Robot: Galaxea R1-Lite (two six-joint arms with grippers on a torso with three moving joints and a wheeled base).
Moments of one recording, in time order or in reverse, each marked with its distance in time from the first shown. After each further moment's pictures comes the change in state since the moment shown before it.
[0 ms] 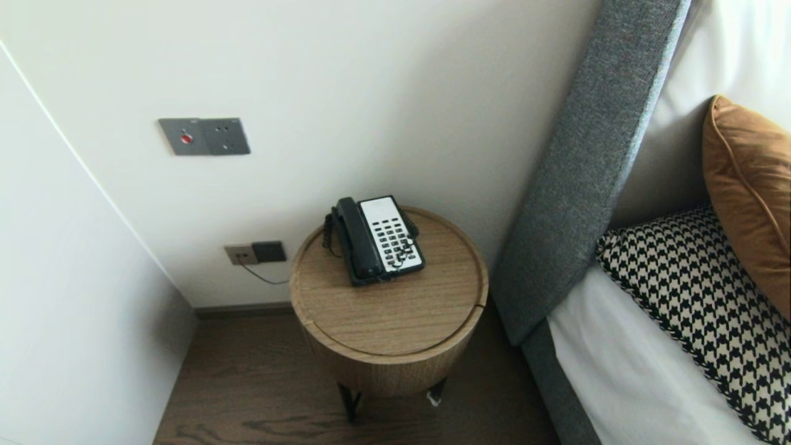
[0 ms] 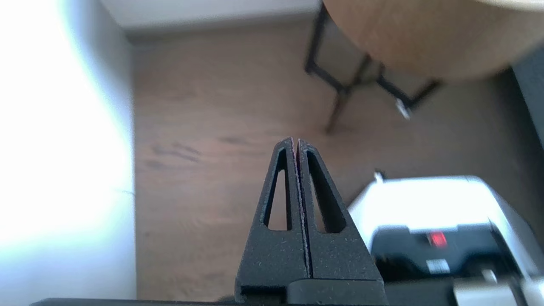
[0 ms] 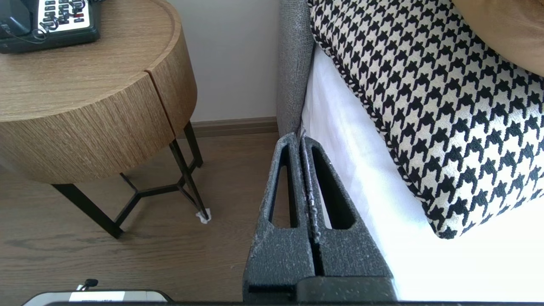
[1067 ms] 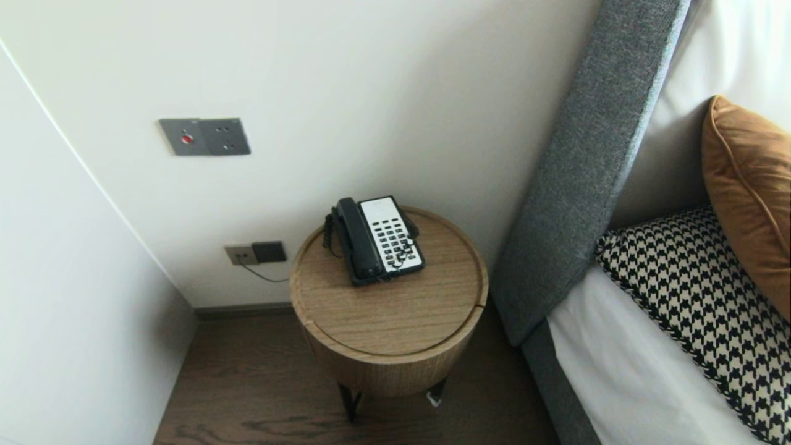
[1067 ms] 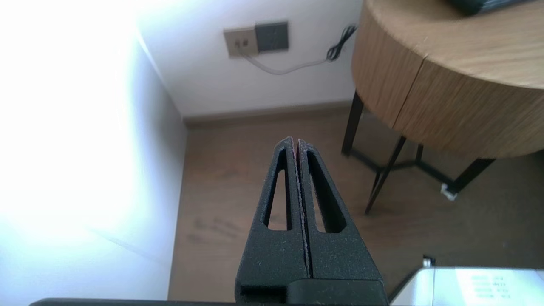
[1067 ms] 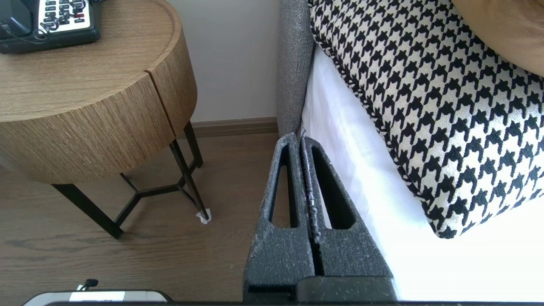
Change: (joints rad) left arm 0.070 -0.225 0.115 -0.193 0.040 0.082; right arm 0.000 0.000 0.000 0.000 0.000 0.000
